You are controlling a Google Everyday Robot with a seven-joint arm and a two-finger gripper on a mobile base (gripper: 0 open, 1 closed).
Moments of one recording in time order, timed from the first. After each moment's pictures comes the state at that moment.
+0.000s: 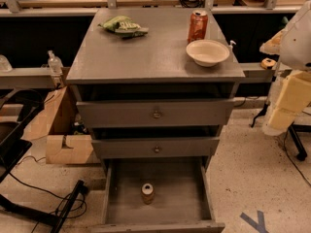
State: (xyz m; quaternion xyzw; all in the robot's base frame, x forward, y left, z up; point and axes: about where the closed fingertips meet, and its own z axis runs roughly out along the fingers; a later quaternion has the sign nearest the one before) arm 0.438 -0.216 0.978 -0.60 0.78 -0.04 0.16
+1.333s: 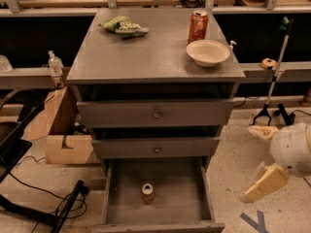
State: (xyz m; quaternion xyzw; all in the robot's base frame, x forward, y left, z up) arm 0.399 -0.220 0.798 -0.52 0.79 0.15 0.28
